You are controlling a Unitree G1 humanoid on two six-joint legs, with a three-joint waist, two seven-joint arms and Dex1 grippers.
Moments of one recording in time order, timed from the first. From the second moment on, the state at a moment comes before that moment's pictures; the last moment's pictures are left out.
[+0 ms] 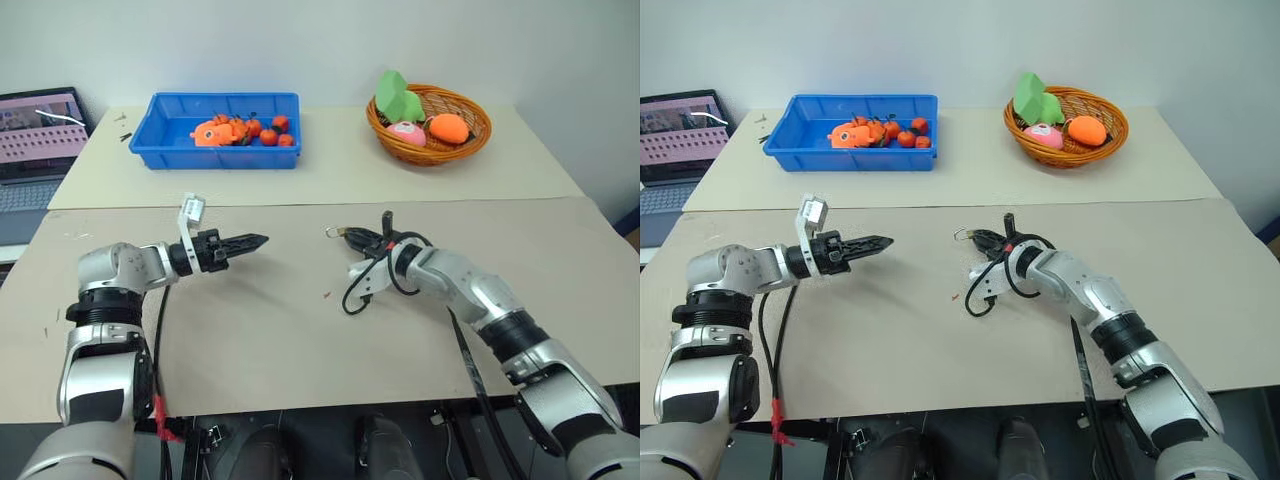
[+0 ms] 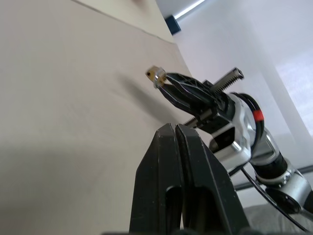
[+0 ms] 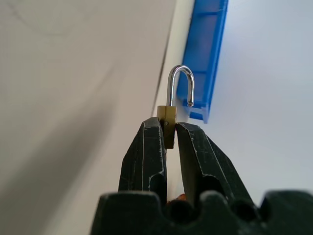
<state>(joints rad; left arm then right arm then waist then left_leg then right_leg) -0.82 0.58 0.22 0.61 -0.61 1.09 -1.13 -0.72 -0.57 0.45 0.30 -0.85 -0.40 0.22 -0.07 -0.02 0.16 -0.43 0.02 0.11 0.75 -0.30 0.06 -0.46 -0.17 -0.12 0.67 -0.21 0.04</state>
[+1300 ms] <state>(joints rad) -0.83 0.58 0.16 0.60 -0.62 1.09 -1.14 -0.71 -0.45 0.54 0.15 -0.84 -0.43 0.36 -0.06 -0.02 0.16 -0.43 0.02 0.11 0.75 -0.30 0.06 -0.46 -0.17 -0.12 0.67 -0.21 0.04</state>
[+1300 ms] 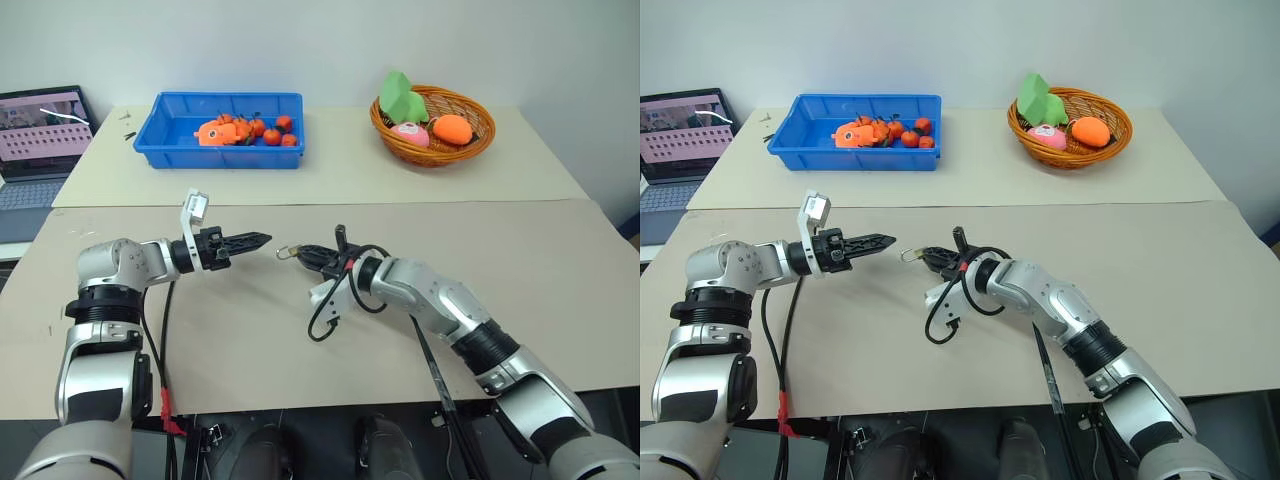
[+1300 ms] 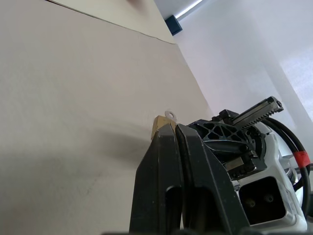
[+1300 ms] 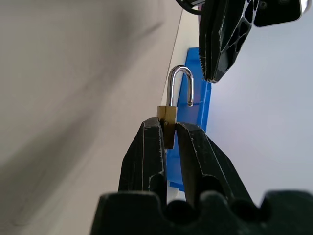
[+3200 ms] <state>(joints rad) -0.65 0.61 0.35 0.59 -0.51 0.70 -0.86 -0.37 -0.43 0.10 0.05 -0.56 0.07 0.39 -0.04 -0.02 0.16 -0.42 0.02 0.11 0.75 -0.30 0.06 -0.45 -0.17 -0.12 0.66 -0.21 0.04</state>
